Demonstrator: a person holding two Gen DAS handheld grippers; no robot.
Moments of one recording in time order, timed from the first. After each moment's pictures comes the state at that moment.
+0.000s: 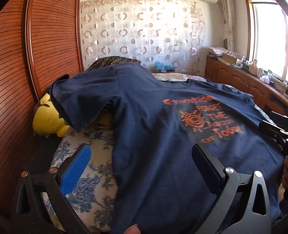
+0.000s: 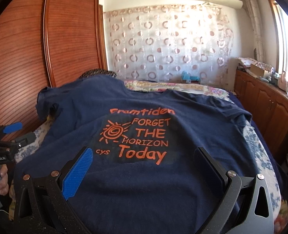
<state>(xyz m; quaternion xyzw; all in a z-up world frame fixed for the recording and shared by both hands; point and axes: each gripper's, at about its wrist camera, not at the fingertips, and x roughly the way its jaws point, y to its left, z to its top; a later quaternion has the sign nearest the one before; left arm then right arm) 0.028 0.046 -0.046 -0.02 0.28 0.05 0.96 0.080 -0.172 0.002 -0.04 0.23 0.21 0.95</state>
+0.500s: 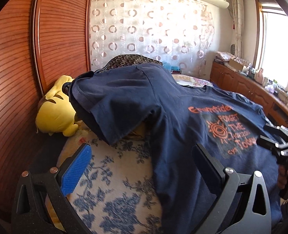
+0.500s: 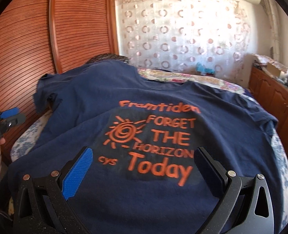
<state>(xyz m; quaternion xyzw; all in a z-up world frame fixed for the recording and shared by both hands) 0.048 0.121 -0.042 -0.06 0.29 0.05 0.96 0.125 -0.164 0.011 -0.06 0.26 0.26 0.93</state>
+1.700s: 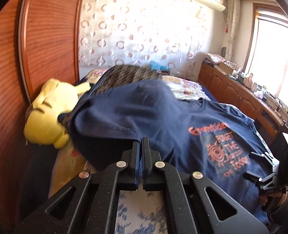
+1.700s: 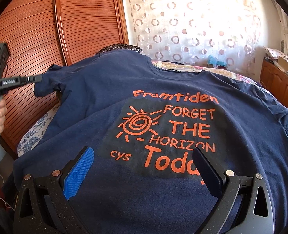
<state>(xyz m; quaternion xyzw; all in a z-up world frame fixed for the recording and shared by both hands) 0.099 0.161 0.005 -0.07 0.30 -0.01 0.95 0.134 -0.162 0.009 -0.07 0.28 0.28 0.92</state>
